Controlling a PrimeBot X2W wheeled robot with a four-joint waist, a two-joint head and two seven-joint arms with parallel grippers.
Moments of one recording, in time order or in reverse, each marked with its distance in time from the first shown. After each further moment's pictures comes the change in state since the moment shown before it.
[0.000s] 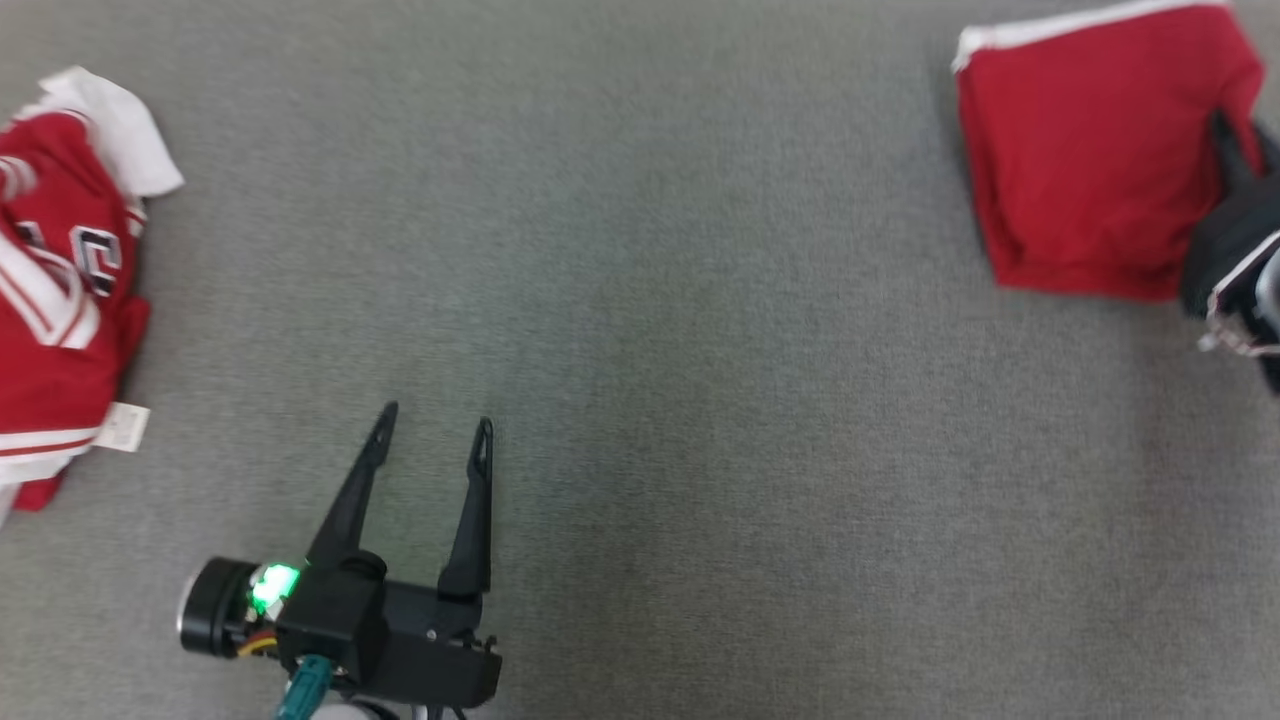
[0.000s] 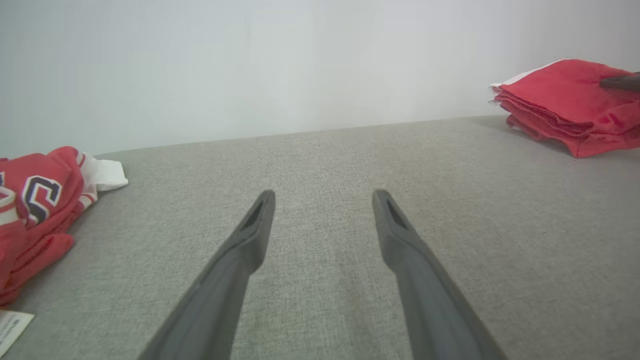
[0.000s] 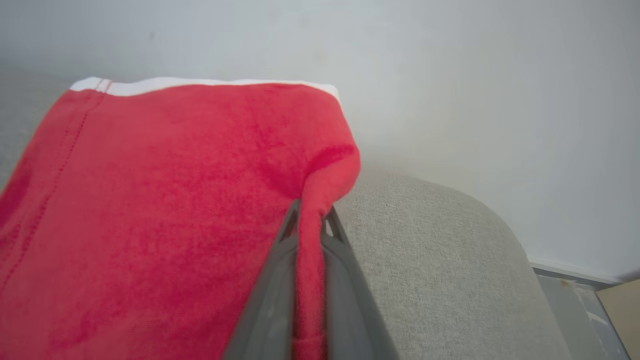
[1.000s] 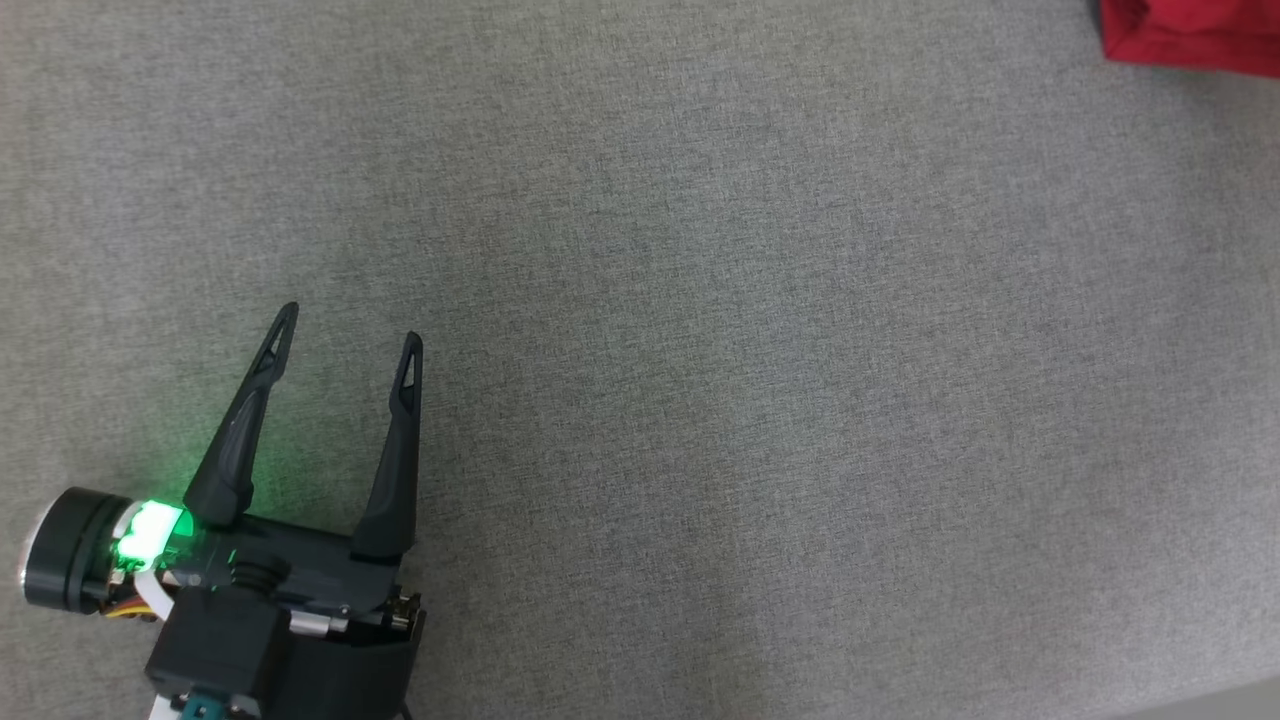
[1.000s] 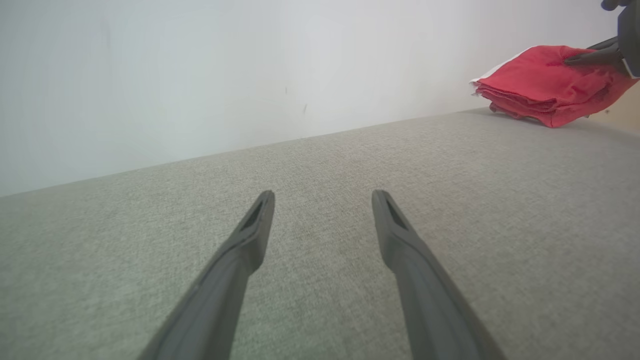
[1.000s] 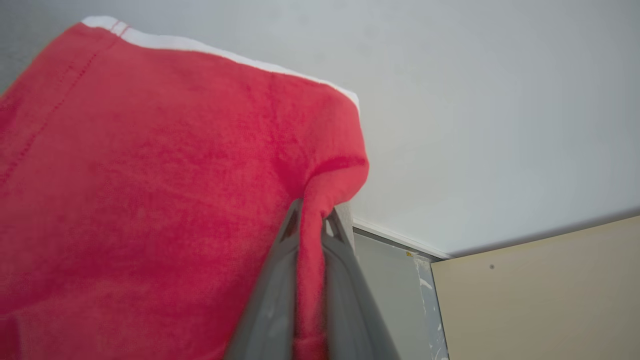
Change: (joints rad) left arm -0.040 0.142 0.013 -0.287 0.046 0.012 0.000; right arm -0.325 -0.135 0.223 0.008 -0.055 0.000 0.028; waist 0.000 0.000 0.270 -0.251
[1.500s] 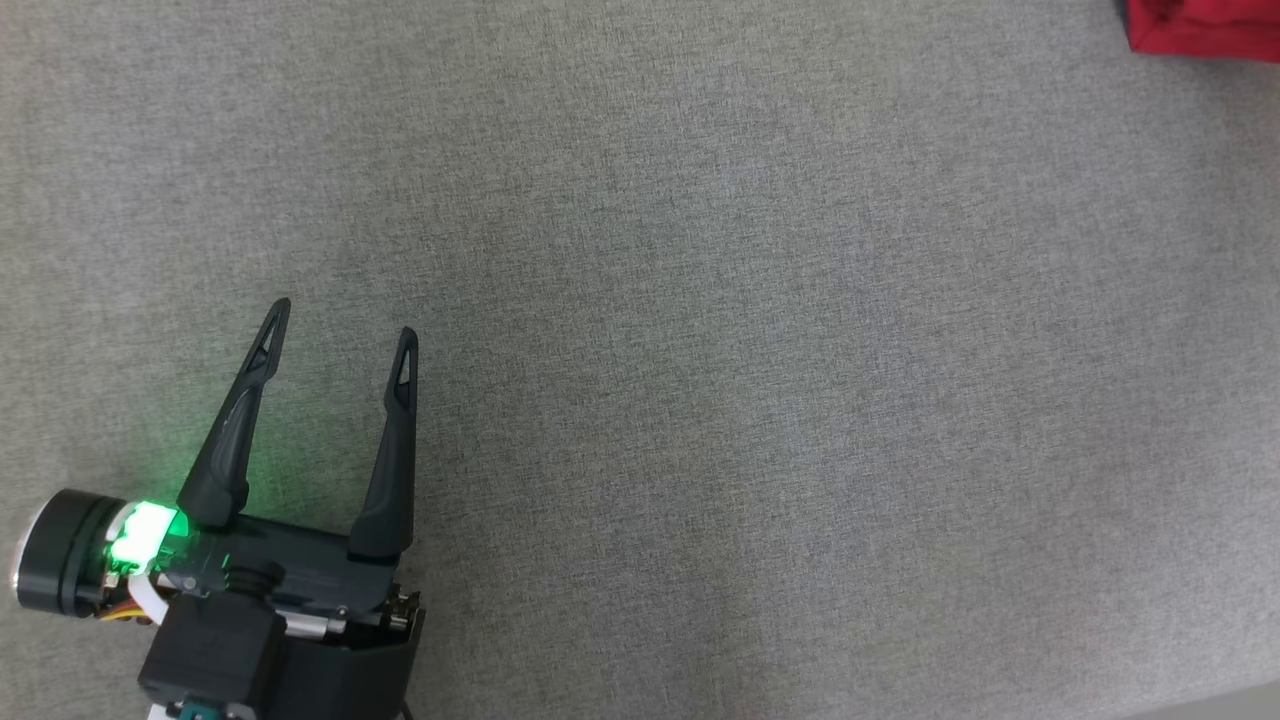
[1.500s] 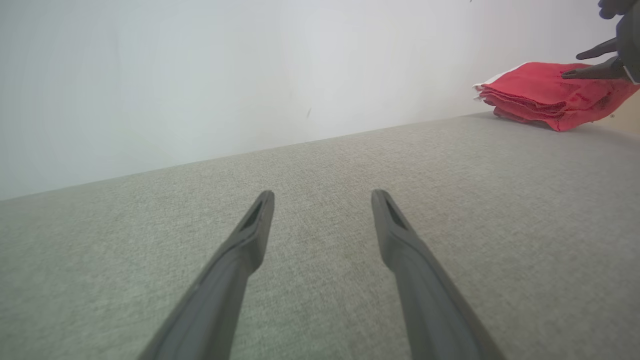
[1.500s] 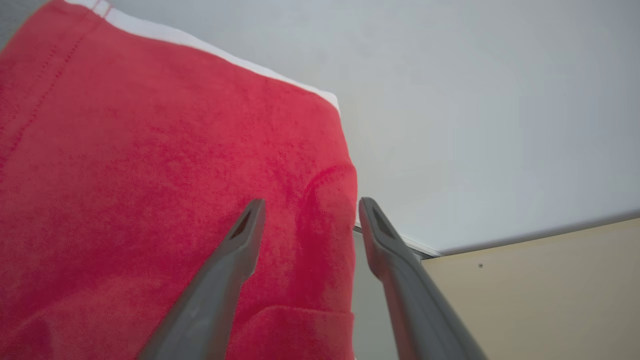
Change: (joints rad) left arm 0.000 0.012 -0.006 -0.024 -0.005 0.027 0.000; right arm -0.043 -0.003 0.020 0.042 -0.035 0.000 0.007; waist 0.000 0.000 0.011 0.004
